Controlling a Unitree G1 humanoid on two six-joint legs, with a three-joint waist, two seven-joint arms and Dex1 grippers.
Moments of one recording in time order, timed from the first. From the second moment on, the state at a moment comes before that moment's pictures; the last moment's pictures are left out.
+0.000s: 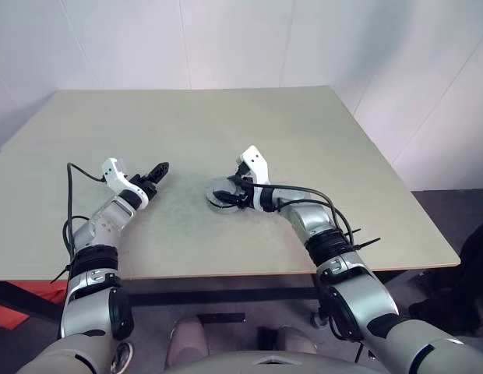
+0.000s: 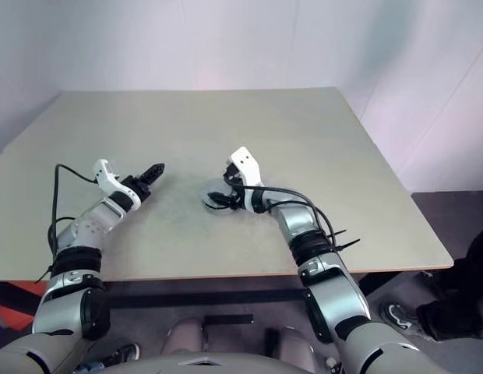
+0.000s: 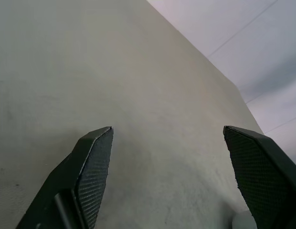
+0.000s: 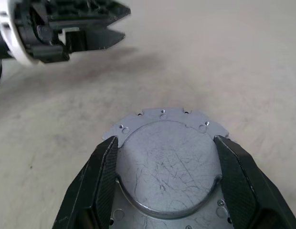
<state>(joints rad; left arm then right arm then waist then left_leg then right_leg) -0.55 0.30 0.46 0.59 -0.63 0.53 -0.45 -0.68 -0.08 0.17 0.53 0.13 0.29 0.76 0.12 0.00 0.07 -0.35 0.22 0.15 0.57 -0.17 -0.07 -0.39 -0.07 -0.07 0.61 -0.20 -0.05</state>
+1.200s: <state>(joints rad) -0.54 0.30 0.45 0.58 -0.64 0.53 -0.45 -0.65 -0.12 0.21 0.51 0.07 0.27 0.76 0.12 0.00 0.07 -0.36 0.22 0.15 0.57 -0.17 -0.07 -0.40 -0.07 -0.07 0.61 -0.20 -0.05</state>
